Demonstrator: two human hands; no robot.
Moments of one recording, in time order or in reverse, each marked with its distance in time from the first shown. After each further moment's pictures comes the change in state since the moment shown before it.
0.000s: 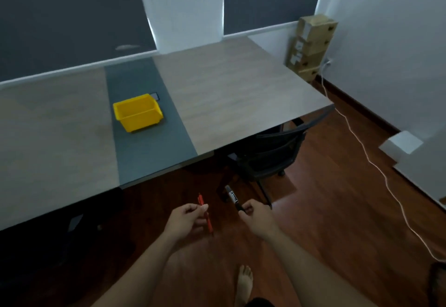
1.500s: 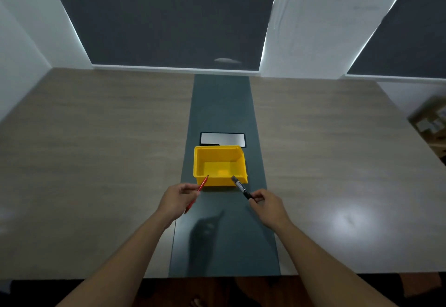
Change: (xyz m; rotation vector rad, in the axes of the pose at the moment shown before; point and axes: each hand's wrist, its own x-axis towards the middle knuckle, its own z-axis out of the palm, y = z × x) left_hand 0.375 0.216 -0.397 -0.050 0.325 0.091; right_hand 0.493 -0.398 0.127 -0.107 -0.147 -0.254
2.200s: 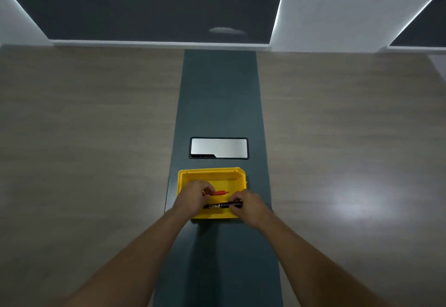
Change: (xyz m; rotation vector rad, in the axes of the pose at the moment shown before) left_hand 0.242 0.027 0.068 0.695 -0.159 0.135; right_hand 0.214 -0.019 0.031 -0.154 -0.432 -0.099
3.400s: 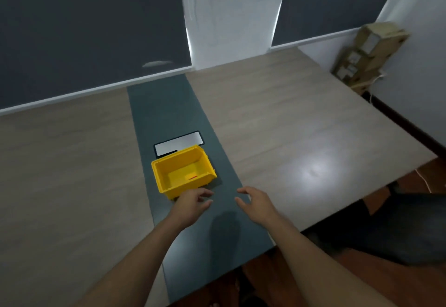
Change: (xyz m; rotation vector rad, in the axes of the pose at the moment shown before) left_hand -0.193 0.048 0.036 0.025 -0.101 0.347; right_hand -0.250 0.013 0.080 0.233 0.528 0.213
